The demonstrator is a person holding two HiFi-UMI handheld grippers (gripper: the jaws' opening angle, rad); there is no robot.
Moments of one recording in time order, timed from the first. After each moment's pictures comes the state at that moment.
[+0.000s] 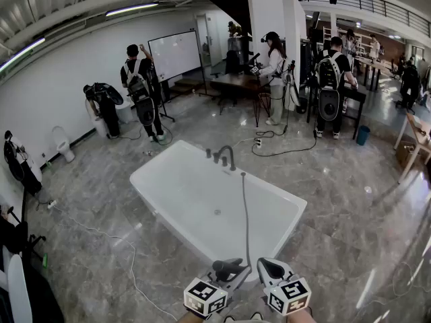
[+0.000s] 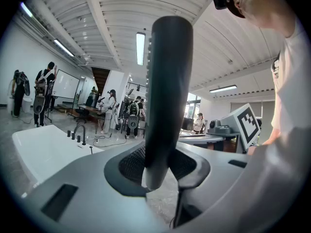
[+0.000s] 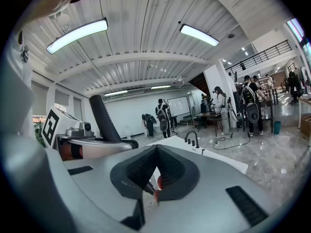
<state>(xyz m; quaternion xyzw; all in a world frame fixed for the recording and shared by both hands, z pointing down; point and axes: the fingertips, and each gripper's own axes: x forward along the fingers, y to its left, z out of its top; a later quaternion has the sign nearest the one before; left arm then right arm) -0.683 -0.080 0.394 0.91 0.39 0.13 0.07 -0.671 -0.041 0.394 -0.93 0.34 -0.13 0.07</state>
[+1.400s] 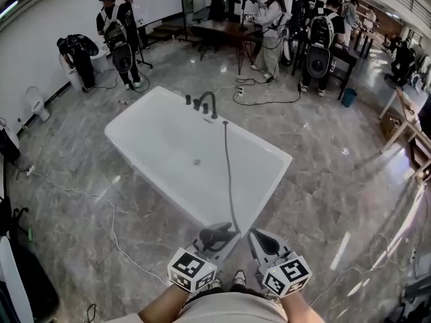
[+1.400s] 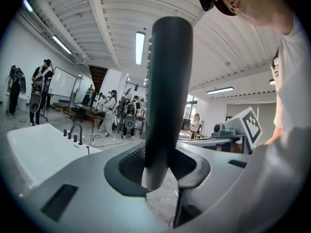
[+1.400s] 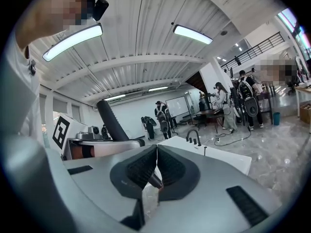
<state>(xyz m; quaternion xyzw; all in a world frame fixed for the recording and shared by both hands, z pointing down) -0.675 -0.087 0.400 0.90 0.41 0.13 0.07 -0.681 -0.046 0.402 -0.93 0.34 -0.13 0.11</state>
